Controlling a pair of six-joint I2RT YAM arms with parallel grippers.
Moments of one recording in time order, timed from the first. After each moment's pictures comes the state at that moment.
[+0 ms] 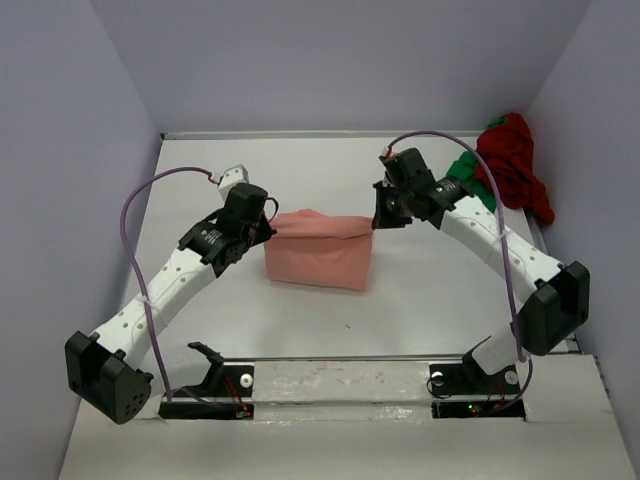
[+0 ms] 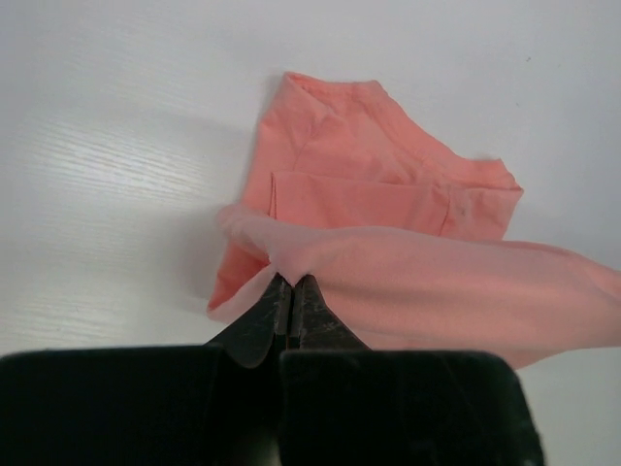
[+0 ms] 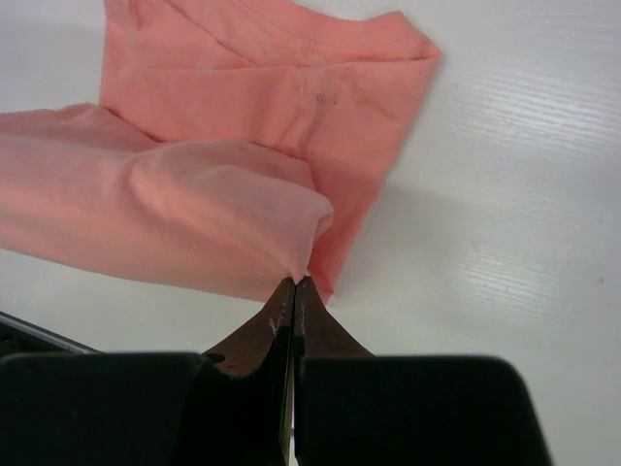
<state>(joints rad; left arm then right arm) -0.56 1.13 1.05 -0.65 -0.37 -0.76 0.56 1.50 1.43 -0.81 0.02 0.45</state>
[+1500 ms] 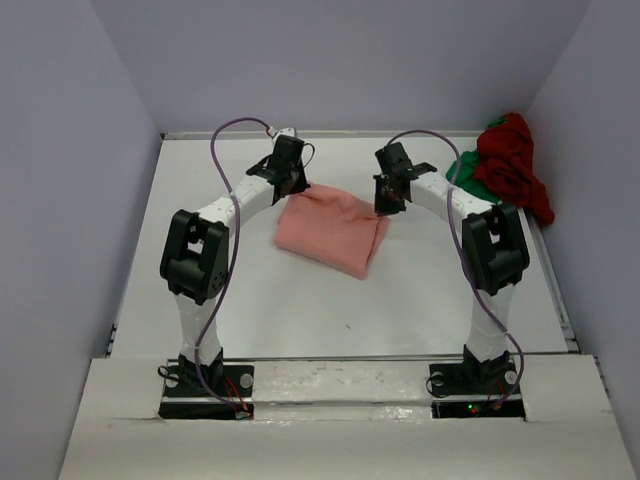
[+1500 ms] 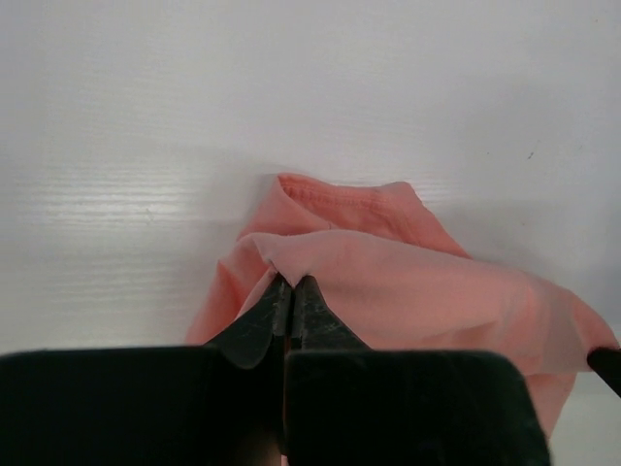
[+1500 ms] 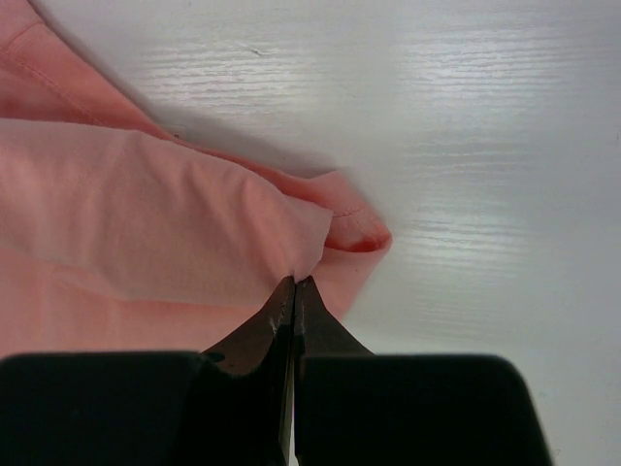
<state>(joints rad) -0.44 1.93 1.50 -0.30 -0.19 -0.50 0.40 2.00 1.57 -0.61 0.10 0.40</state>
